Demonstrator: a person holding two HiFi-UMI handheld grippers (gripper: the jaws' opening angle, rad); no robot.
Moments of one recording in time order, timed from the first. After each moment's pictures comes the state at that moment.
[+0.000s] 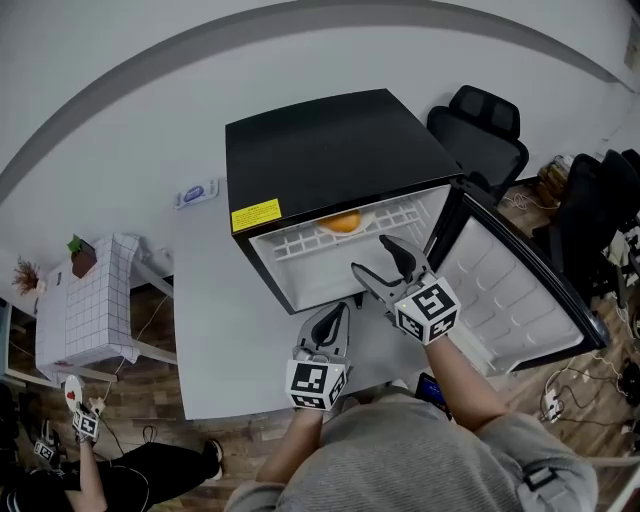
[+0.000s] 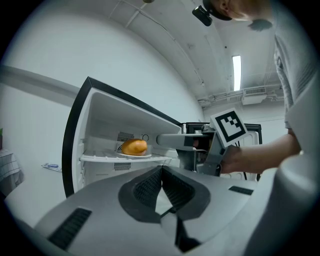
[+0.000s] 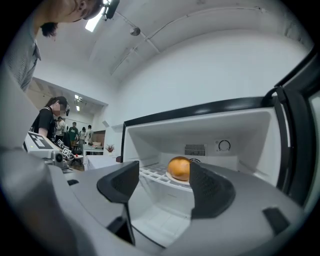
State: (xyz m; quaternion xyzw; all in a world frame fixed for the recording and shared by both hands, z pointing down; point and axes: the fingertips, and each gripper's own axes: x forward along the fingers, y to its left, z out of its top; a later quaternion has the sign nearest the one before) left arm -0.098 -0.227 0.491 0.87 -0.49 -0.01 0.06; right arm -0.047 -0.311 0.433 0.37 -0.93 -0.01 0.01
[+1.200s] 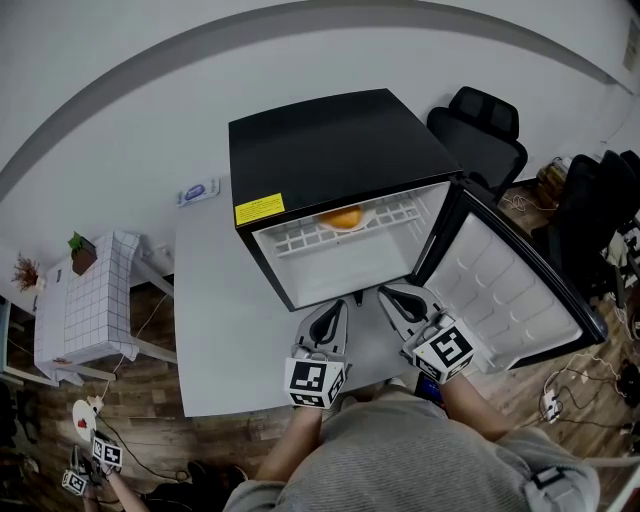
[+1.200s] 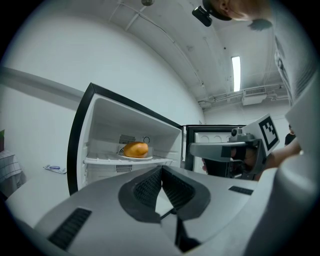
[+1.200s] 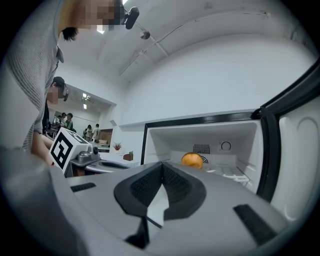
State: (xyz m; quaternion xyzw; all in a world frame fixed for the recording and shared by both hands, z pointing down) left arm -0.103 -0.220 0.485 0.86 -0.50 -0.02 0.05; right arm -0.031 -0.225 0.435 0.35 -0.94 -0.04 0.02
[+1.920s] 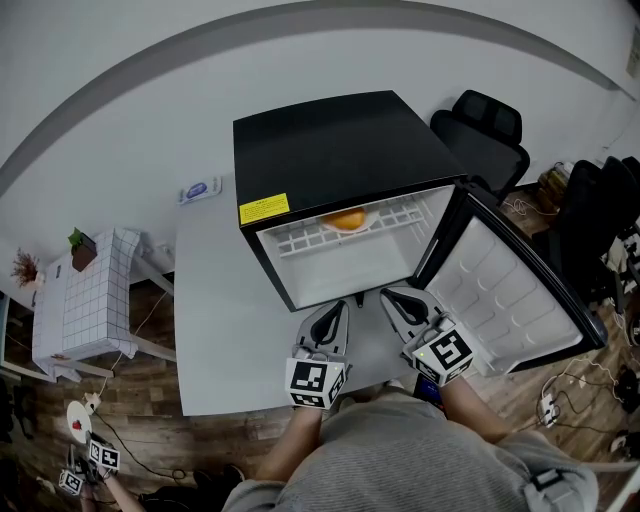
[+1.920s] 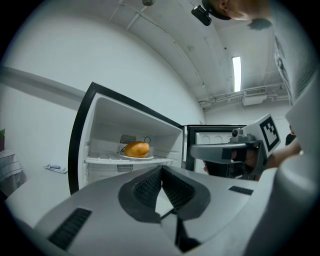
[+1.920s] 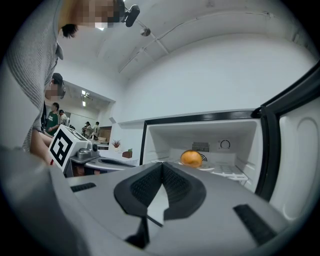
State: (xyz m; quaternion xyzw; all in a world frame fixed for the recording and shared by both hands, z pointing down) left arm -0.106 -0.222 0.486 0.86 -0.50 -0.02 0.05; right arm -0.032 -0.227 0.442 0.36 -0.93 -0.04 0.03
